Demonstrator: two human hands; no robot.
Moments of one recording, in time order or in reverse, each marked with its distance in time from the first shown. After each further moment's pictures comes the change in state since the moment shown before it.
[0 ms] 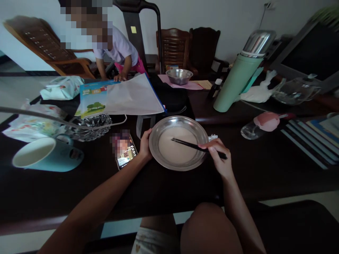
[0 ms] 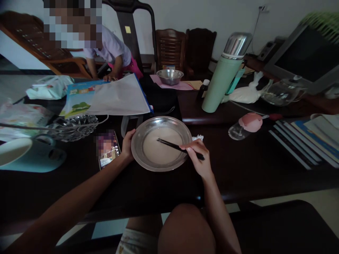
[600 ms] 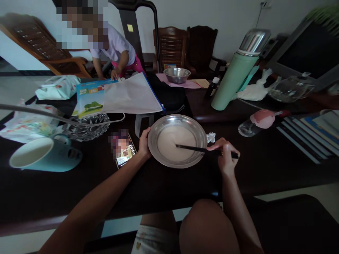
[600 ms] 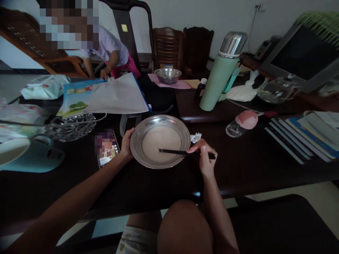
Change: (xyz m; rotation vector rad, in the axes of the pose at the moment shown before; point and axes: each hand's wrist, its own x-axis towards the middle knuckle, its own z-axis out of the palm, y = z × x) left_hand 0.000 0.000 0.001 -0.027 0.003 -0.033; right_hand -0.010 0.005 -0.001 0.099 0.228 -0.004
